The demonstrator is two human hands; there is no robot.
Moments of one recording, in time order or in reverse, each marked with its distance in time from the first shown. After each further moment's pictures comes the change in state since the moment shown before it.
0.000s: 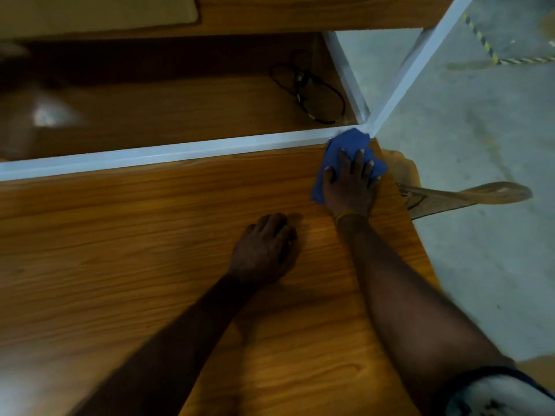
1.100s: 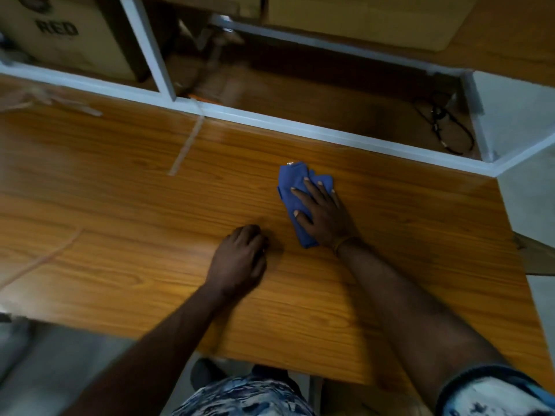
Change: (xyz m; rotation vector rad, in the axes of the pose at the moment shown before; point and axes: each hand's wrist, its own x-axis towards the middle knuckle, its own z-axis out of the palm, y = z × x) left_hand -0.287 -0.094 -0.132 0.039 0.068 -0.455; right_hand -0.229 -0.204 0.038 -0.115 -0.256 -0.998
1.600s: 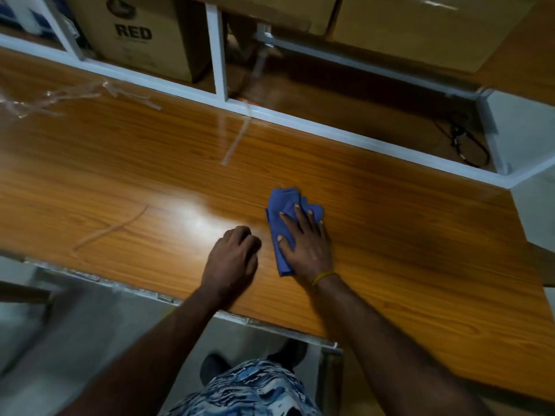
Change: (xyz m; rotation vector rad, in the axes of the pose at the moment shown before) left_hand -0.094 -0.058 -0.040 -0.007 0.139 -0.126; right_hand -0.056 -0.171 0.026 0.072 -0.048 0.136
